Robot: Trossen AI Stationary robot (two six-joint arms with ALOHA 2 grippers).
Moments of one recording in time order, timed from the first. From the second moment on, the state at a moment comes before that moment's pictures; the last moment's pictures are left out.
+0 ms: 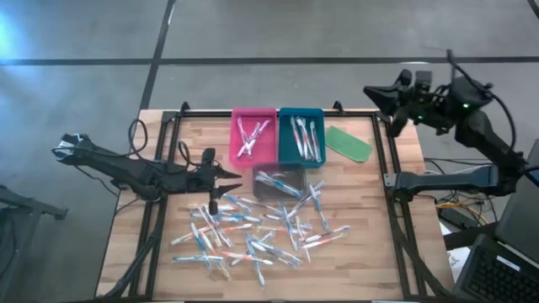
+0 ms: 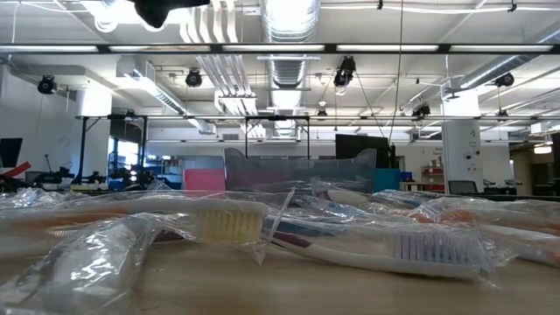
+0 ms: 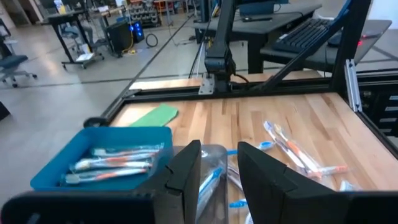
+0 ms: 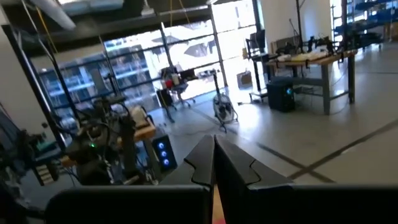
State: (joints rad) left arm -0.30 0.92 0.73 0.00 -0.44 0.00; right arm -0.34 0.86 1.38 -0.44 0.02 0.26
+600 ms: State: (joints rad) left arm -0.30 0.93 0.70 -0.01 -0.32 -0.04; right arm -0.17 0.95 1.38 -0.47 -0.05 0.00
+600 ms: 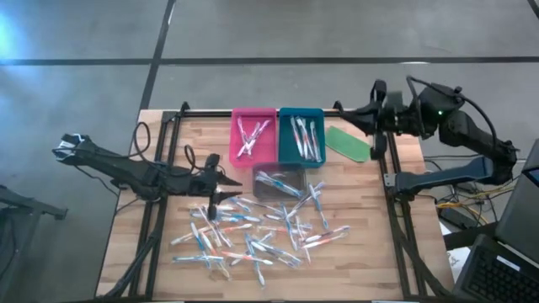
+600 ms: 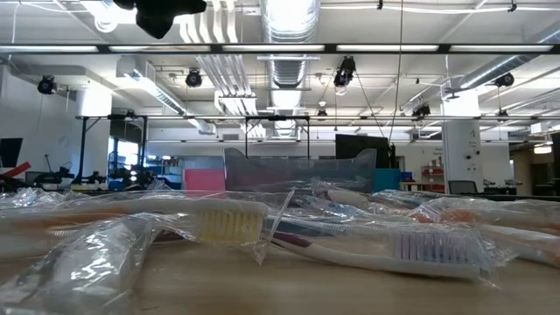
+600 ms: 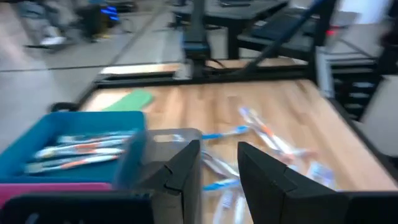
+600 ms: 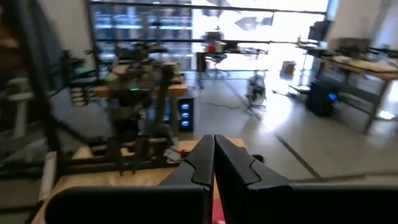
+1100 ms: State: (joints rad) left arm -0.34 1.01 0.70 -0.18 -0.02 -0.09; right arm 0.30 1.04 1.37 -0.60 0.23 0.00
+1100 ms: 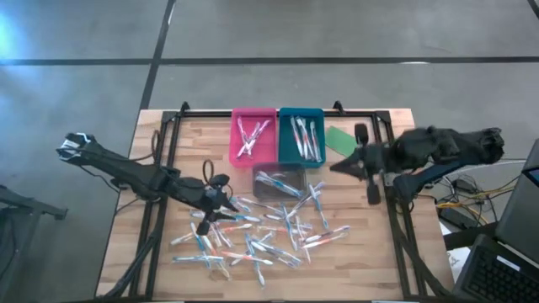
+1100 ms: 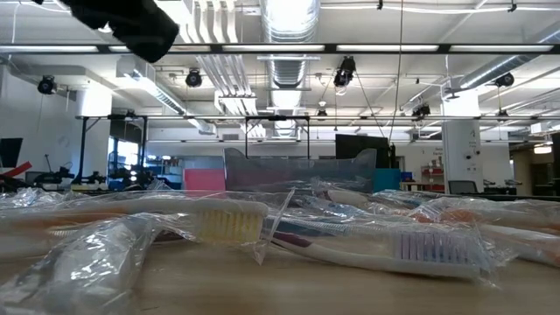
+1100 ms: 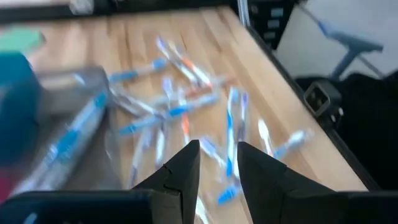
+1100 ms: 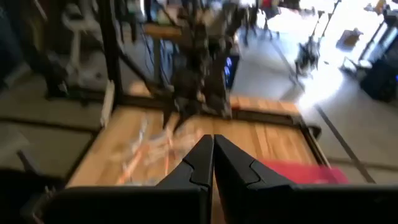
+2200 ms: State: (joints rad) left arm -0.54 1.54 1.06 -0.53 -0.01 -0.32; right arm 0.75 1.19 1.17 -0.82 0.69 0.58
